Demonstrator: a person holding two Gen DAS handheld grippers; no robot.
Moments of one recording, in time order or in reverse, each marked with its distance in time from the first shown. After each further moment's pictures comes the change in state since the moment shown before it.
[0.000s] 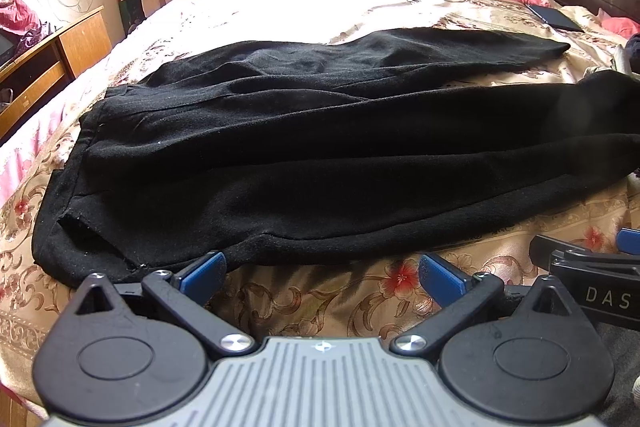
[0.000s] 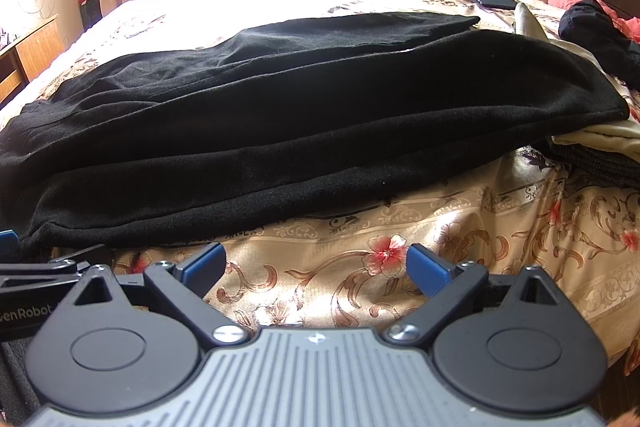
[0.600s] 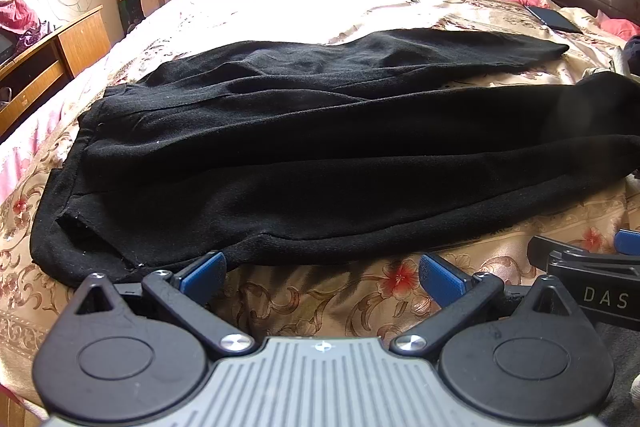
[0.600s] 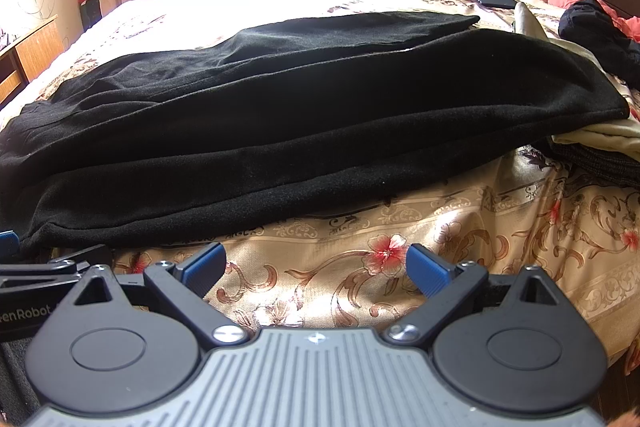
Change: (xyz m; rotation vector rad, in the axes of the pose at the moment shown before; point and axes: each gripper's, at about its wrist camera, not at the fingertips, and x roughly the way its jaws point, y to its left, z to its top) left arm -0.001 0.002 0.001 -0.004 0.002 -0.008; right arm 0.000 0.000 0.000 0.001 0.003 0.001
